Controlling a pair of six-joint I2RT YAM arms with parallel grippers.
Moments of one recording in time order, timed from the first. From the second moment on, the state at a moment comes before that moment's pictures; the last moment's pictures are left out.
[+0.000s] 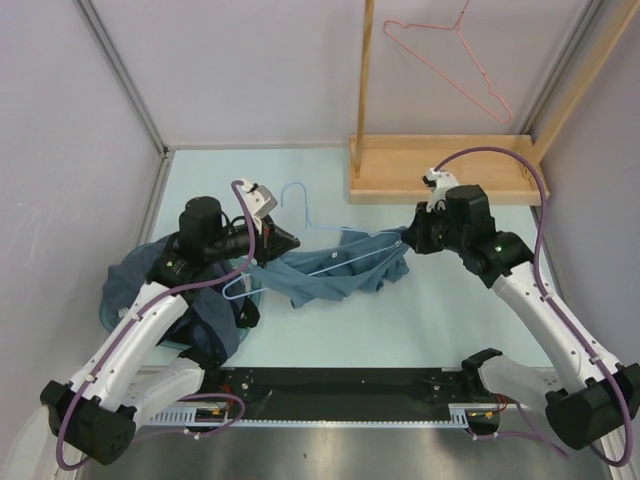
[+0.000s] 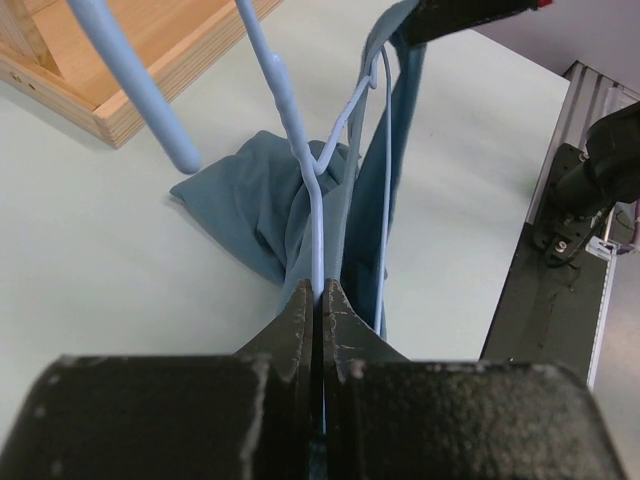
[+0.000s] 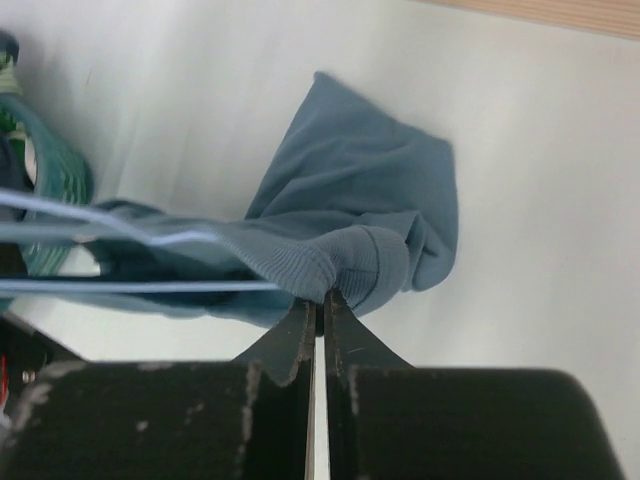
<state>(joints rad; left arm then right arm) -0.42 0.94 0.91 -0.30 0.68 0.03 0.40 1.06 1.05 -0.58 -0.16 0.26</state>
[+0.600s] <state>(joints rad) -0.43 0.95 0.91 -0.30 0.69 0.03 0.66 1.21 1.28 -0.70 -0.04 0.23</state>
